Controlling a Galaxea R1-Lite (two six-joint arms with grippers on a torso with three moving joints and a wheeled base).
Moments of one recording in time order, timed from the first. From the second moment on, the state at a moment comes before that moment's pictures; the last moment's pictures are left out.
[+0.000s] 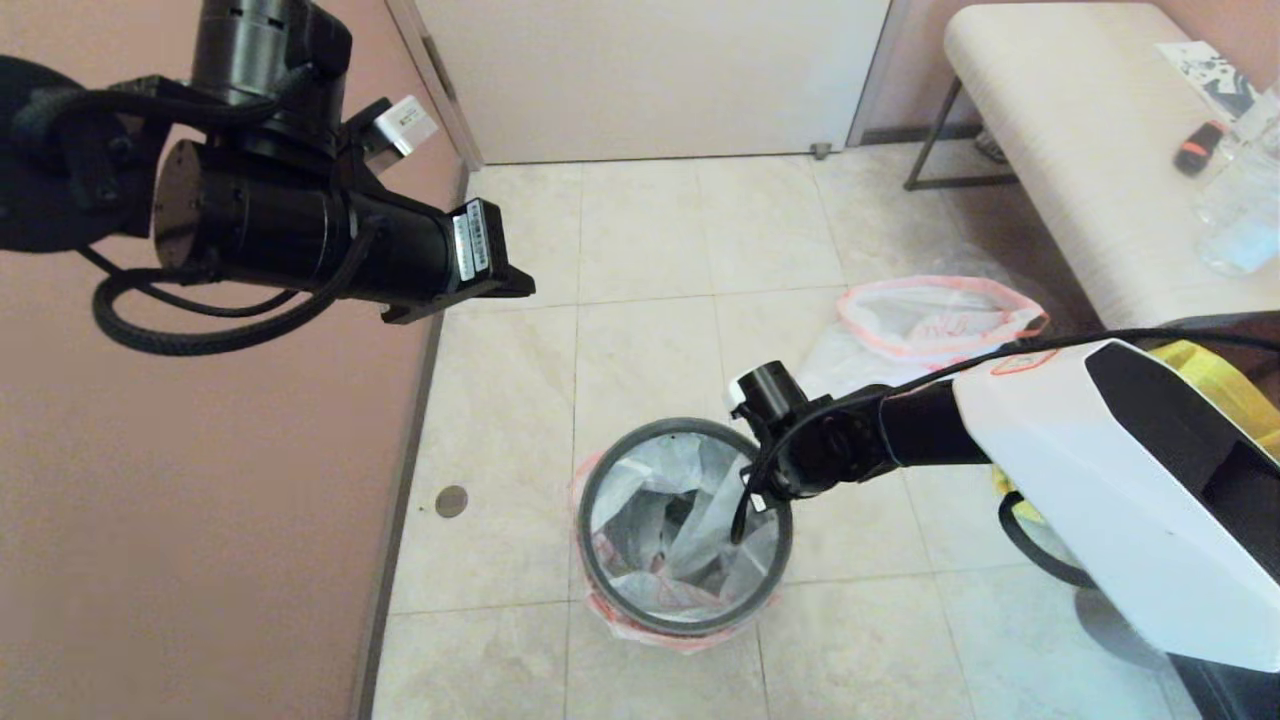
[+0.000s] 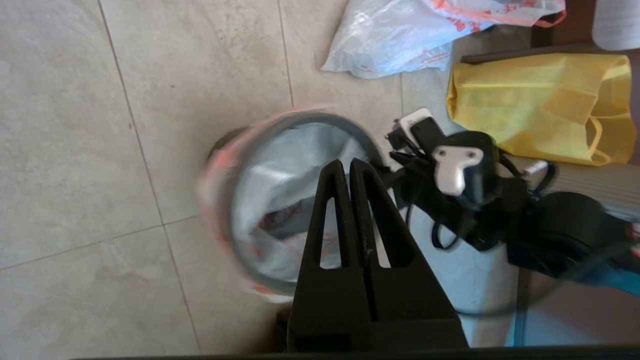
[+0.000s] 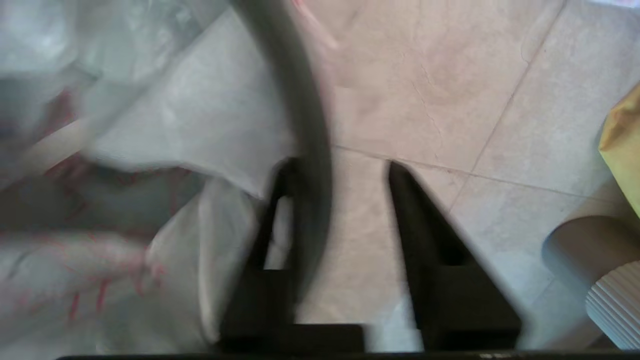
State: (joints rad) left arm -0.41 1.68 -1.64 0.43 -0.10 -0.34; right arm 0.58 2.40 -1.81 0.31 -0.45 0.11
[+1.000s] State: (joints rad) left arm -0.30 1.93 -1.56 0.43 -0.46 -0.06; right arm 0.57 2.13 -1.38 0.08 0.15 0.28
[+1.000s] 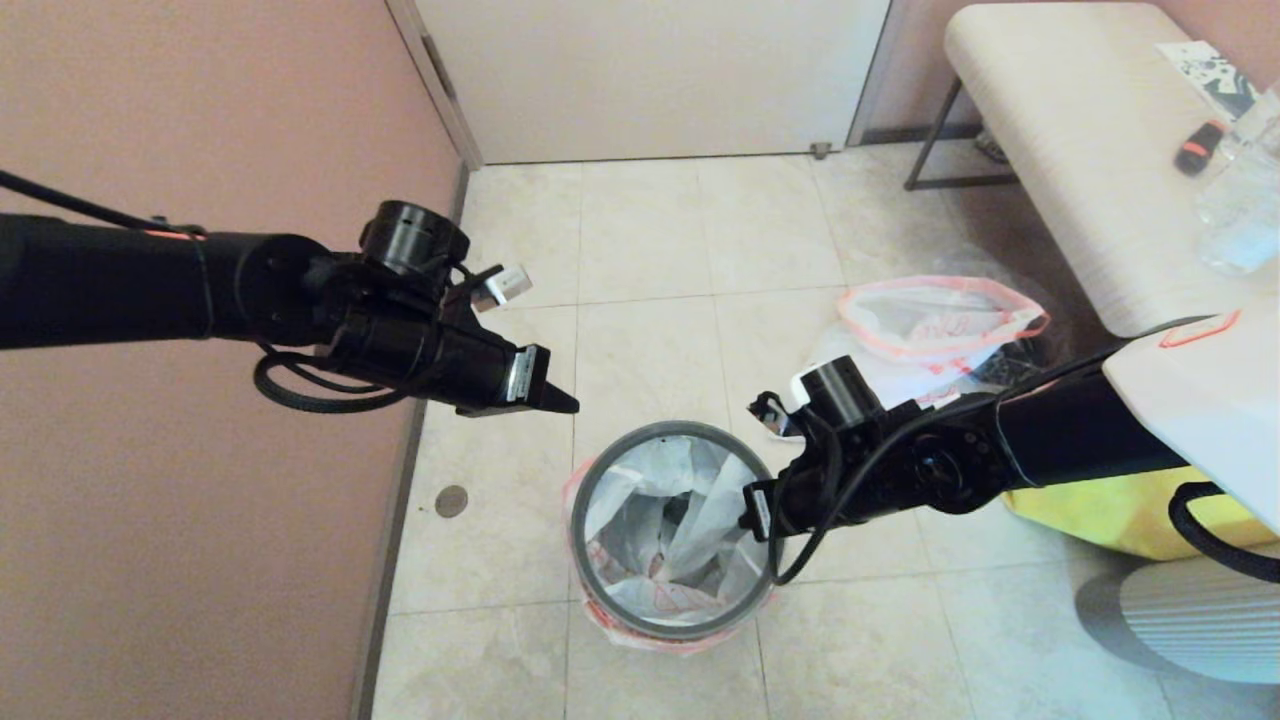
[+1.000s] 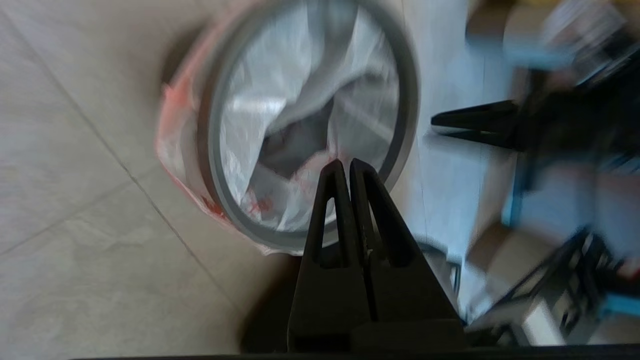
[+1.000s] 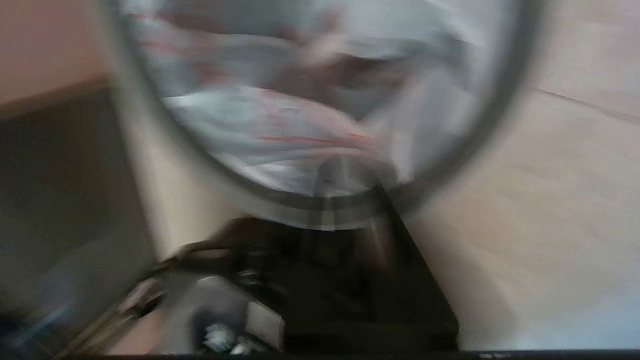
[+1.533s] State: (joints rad) left arm -0.26 2.15 -1.49 0.38 -0.62 0.12; right arm 0.48 2.26 -1.36 -0.13 0.32 0.21
